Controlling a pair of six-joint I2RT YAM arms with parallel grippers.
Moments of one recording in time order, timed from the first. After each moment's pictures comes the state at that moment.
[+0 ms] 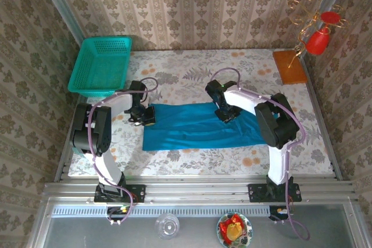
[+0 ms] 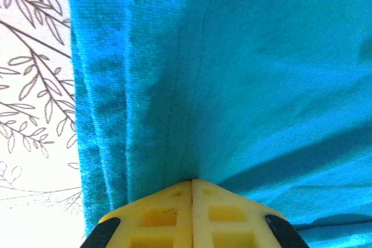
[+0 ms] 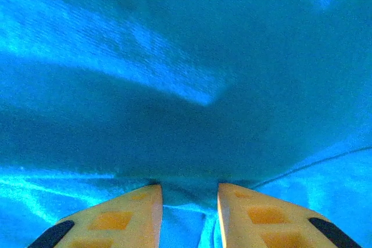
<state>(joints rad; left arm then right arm) -0.25 1.78 1.07 -0.71 0.30 -0.36 0.49 1.98 1.38 -0.98 0.33 0.04</state>
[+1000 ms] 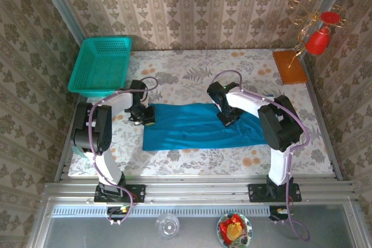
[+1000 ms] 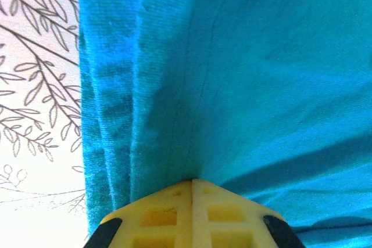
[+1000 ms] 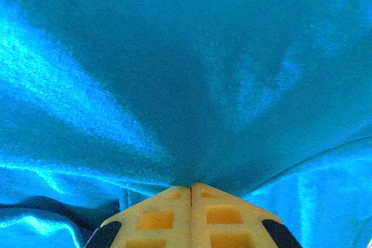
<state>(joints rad) -0.25 1.80 1.09 -0.73 0.29 -0.36 0.50 1.93 1.32 -1.01 0.31 0.01</state>
